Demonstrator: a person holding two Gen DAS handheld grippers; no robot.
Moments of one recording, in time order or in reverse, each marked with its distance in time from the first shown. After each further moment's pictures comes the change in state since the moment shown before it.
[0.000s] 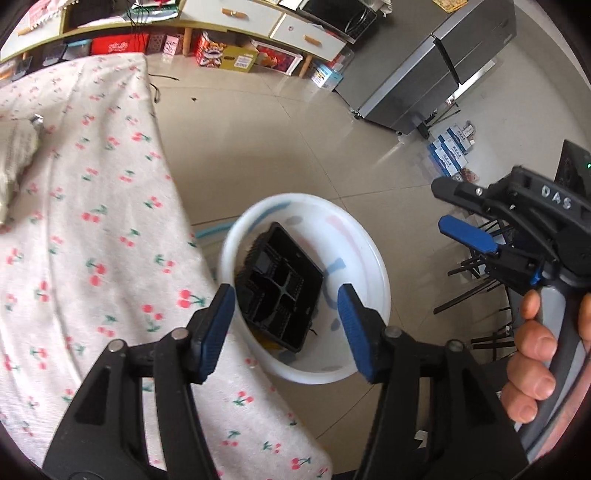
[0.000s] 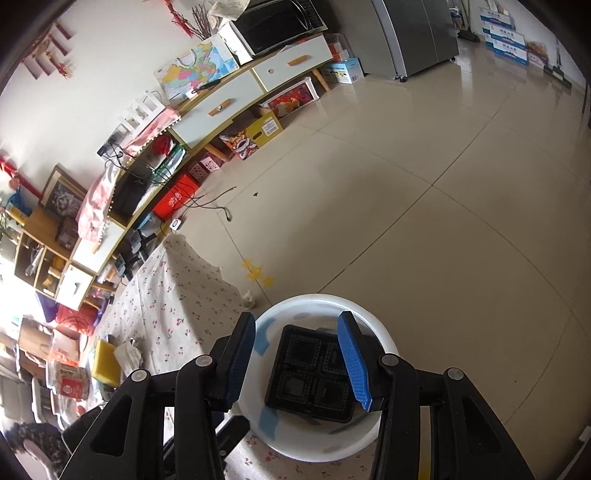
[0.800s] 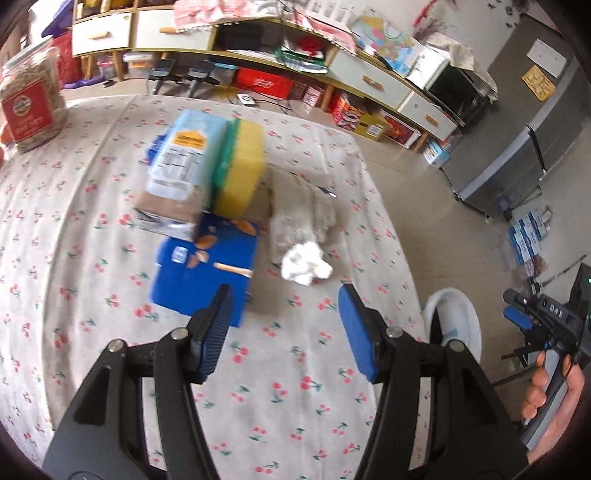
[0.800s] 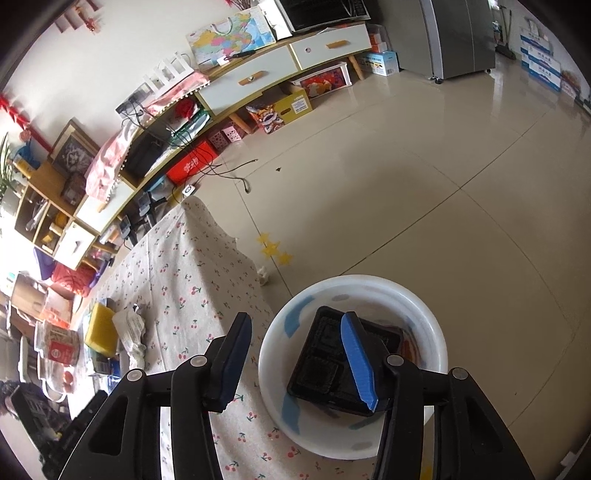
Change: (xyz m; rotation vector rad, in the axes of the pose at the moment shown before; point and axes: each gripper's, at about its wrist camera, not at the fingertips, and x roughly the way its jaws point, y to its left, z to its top) left arm -0.132 0.168 0.011 -0.260 -0.203 0.338; right arm 0.026 0.051 -0.017 -0.142 0.071 -0.003
